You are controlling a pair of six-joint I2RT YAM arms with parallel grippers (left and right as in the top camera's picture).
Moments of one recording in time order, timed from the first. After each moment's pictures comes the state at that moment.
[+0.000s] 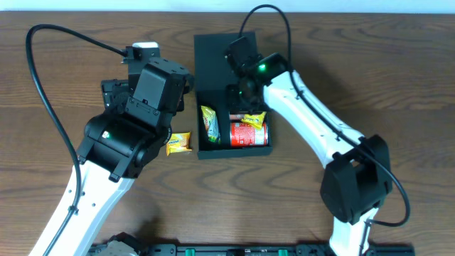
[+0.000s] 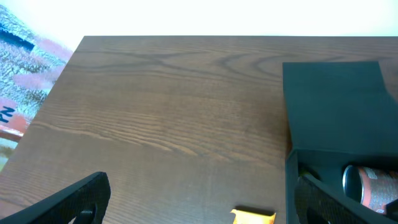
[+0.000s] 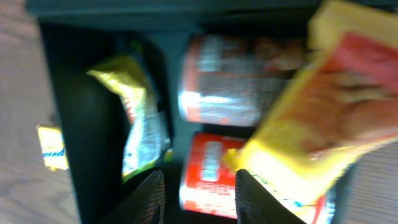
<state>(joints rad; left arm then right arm) -0.51 1.28 1.47 -1.02 -0.63 -0.36 0.58 2.00 1.74 -1.06 -0.08 0.54</state>
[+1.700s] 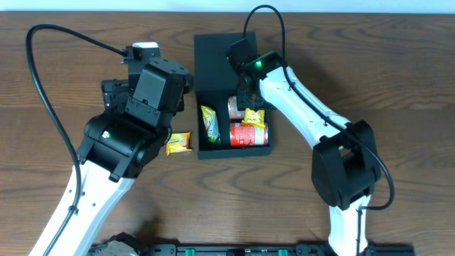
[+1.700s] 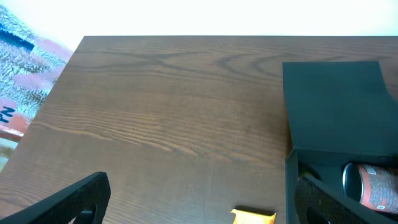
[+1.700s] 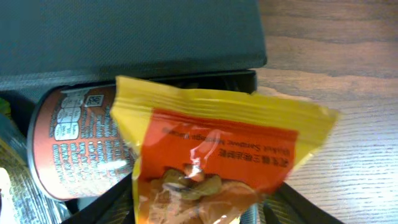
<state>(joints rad) -0.51 1.28 1.47 -1.02 -0.63 -0.35 0.53 2.11 1.77 -1.08 0.18 0.54</state>
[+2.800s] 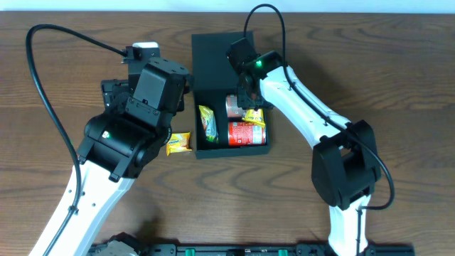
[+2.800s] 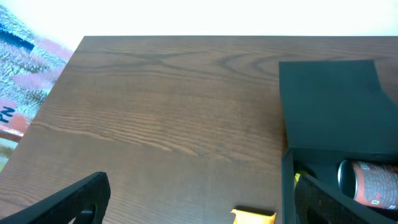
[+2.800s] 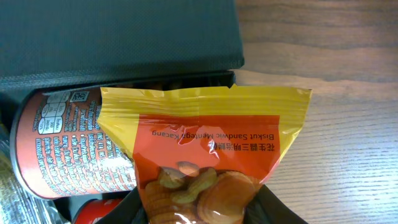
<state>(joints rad) -0.51 1.28 1.47 -1.02 -0.63 -0.35 0.53 2.11 1.78 -1.07 0.19 0.54</state>
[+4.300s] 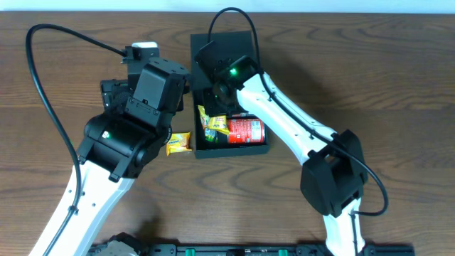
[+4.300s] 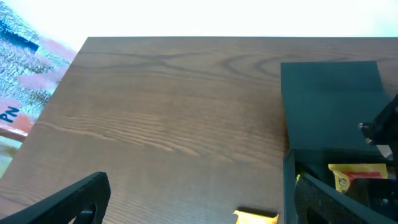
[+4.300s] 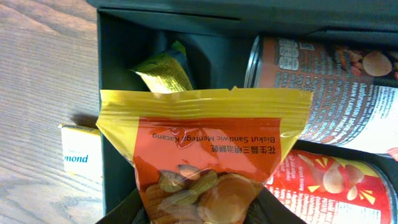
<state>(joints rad) -0.51 1.28 1.47 -1.02 -0.65 -0.35 0.67 2.12 1.89 -1.08 -0.03 0.53</state>
